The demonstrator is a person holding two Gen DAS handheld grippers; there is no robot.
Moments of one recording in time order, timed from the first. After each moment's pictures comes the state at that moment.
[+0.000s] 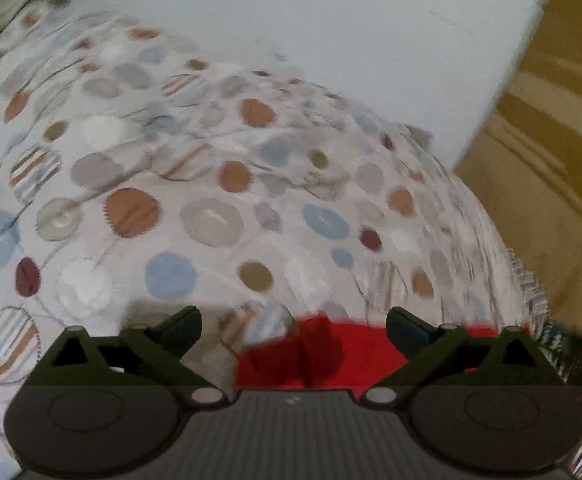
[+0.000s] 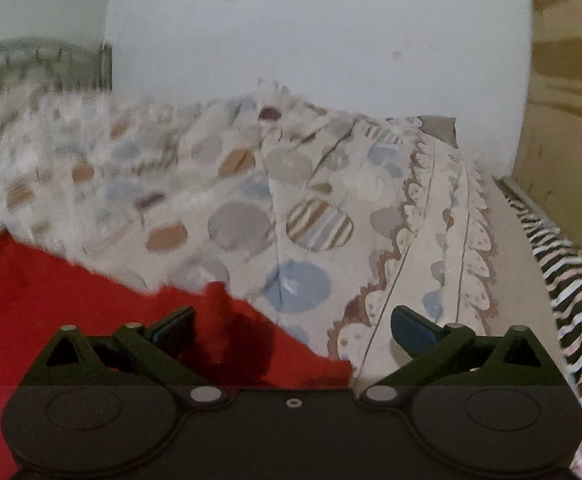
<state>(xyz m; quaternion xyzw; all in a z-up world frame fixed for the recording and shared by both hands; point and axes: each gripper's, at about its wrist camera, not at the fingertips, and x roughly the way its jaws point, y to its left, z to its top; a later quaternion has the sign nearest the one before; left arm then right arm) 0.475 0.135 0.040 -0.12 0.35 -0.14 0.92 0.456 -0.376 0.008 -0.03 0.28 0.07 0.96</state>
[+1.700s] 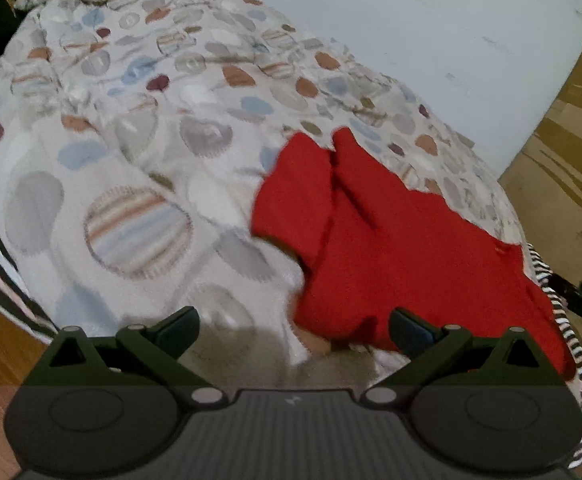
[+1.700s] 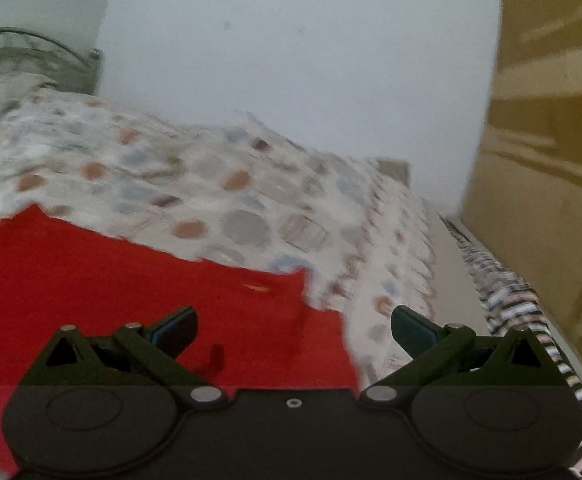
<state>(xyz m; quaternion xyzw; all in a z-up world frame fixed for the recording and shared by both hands) 0.243 0.110 -0.050 -0.22 0.34 -0.03 0.91 0.323 -0.308 0.013 -0.11 0.20 0.01 0.97</state>
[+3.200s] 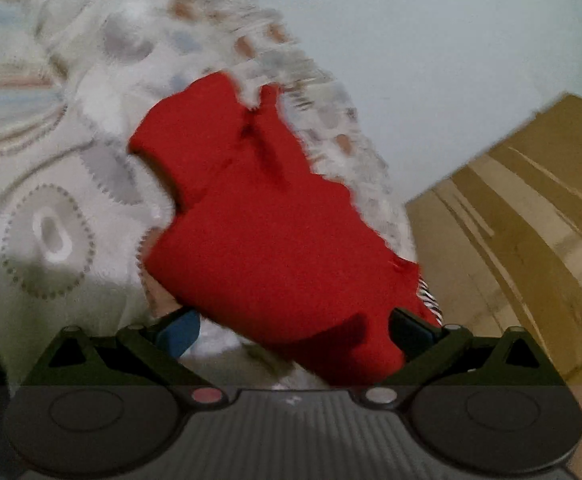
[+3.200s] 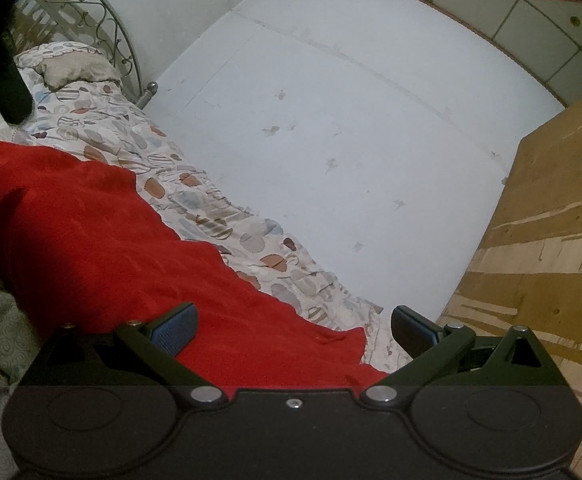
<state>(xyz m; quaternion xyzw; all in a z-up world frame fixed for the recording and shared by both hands) 0.275 0.088 -0.100 -0.40 0.31 -0.16 0.85 0.235 -0.199 -0.093 -0.30 -0.01 -0.03 0.95</state>
